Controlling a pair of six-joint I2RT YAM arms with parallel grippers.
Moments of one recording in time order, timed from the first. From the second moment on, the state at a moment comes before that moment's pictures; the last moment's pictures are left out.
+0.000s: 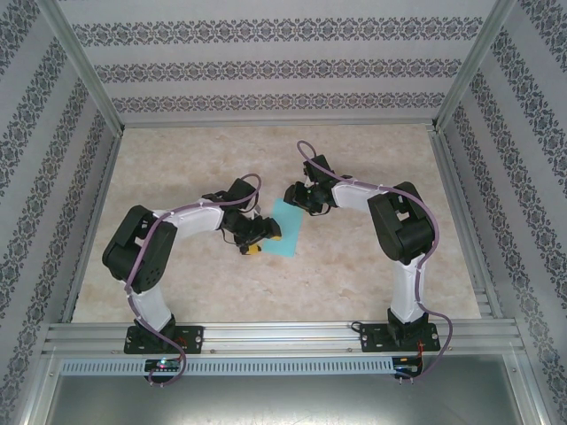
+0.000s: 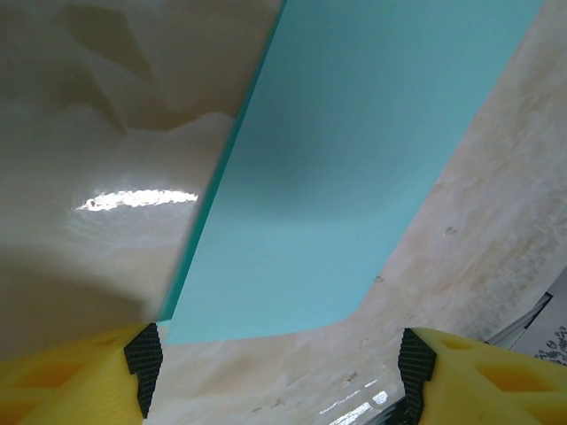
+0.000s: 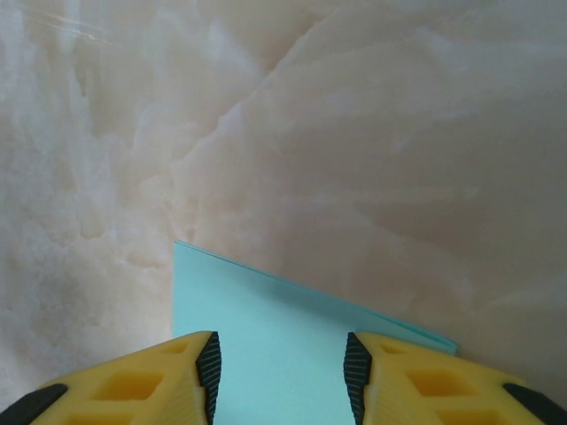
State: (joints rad) left arm -0.50 1.78 1.03 -0.48 0.55 -0.87; right arm 0.45 2.03 1.26 -0.21 -0.32 0.76
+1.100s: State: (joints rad) left arm -0.50 1.81 1.05 -0.33 0.61 -0.83; right arm 0.43 2.03 1.23 -0.16 -0.37 0.76
